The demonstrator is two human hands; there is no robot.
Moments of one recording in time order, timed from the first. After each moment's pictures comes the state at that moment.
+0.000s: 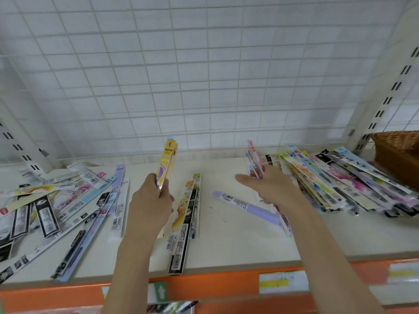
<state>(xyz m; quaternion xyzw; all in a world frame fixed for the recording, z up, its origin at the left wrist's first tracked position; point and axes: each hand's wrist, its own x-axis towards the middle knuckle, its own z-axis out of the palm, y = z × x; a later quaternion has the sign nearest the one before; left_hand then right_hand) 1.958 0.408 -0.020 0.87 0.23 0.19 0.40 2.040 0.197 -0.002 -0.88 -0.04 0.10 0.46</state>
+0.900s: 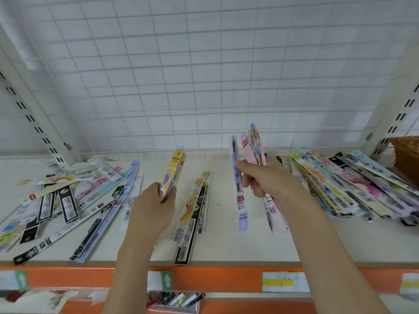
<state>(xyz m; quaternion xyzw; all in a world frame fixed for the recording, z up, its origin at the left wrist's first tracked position) 1.934 0.409 -0.020 0.87 0.27 0.17 0.37 2.023 0.214 0.021 -0.74 -0.10 0.16 0.64</state>
